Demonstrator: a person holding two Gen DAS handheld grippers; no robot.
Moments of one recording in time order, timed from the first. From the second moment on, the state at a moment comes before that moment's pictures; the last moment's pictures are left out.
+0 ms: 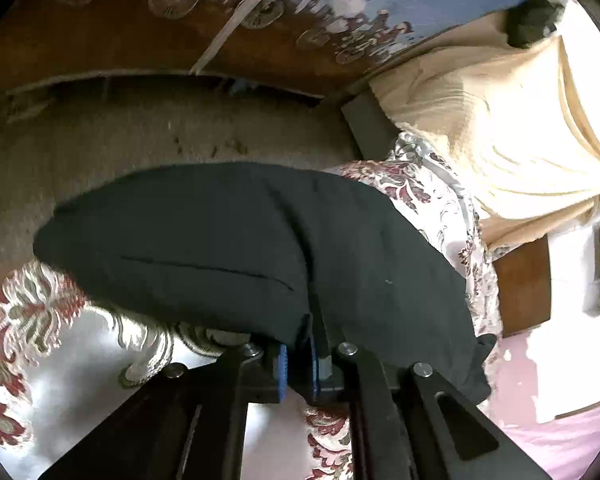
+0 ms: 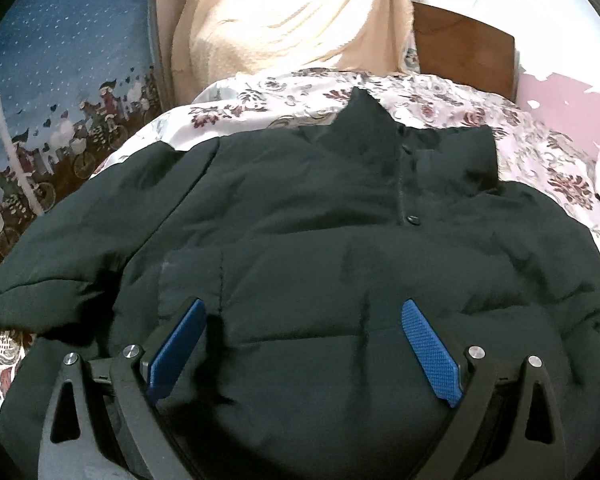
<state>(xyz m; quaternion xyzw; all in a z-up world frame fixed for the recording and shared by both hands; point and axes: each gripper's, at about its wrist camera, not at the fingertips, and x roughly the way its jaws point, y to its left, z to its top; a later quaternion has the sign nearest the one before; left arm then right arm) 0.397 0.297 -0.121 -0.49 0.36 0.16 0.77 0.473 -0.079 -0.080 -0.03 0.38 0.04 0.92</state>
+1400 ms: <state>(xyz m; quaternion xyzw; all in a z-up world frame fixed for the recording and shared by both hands) 0.443 -0.076 -0.003 -0.12 0.39 -0.23 0.88 0.358 -0.347 -0.039 0.08 0.36 -0.04 0.93</state>
